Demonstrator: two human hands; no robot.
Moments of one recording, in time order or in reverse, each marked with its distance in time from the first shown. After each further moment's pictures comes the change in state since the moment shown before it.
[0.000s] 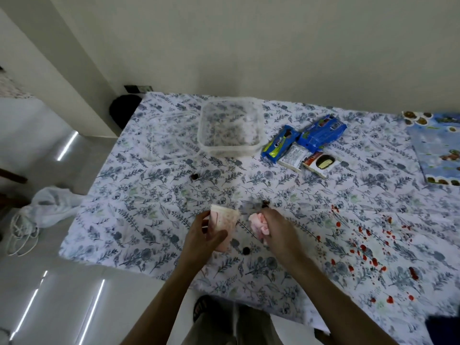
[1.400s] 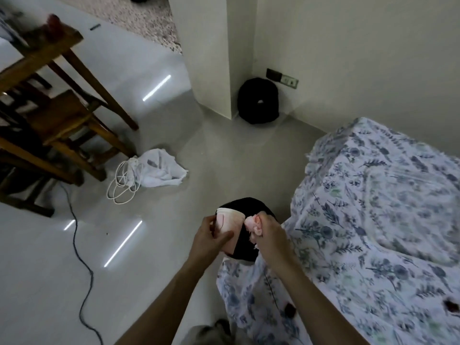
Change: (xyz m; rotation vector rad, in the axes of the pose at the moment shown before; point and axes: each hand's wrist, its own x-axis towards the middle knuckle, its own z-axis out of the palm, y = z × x) left_hand 0.187 -0.199 -0.505 -0.181 0.302 -0.312; right_hand 0.275 -0.436 0.389 -0.008 -0.366 -0.071
